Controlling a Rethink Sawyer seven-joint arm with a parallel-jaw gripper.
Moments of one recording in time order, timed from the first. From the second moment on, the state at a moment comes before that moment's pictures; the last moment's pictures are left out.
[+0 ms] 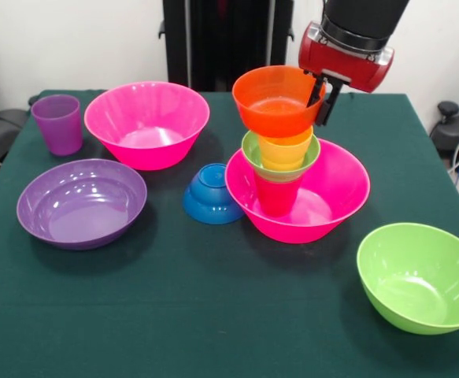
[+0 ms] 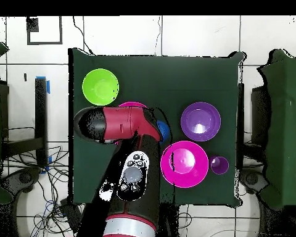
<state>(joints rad) 0.10 -0.62 -0.20 1.51 -0.05 0.72 2.12</state>
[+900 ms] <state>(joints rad) 0.11 -0.62 -0.20 1.52 -0.03 0.72 2.12</state>
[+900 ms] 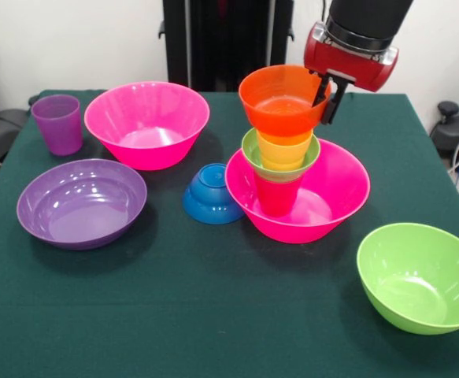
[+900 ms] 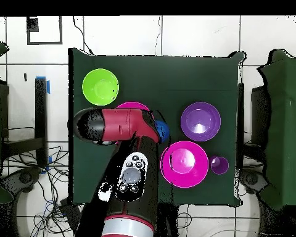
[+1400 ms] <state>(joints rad) 0.11 -0.62 -0.20 1.52 -0.03 0.72 2.12</state>
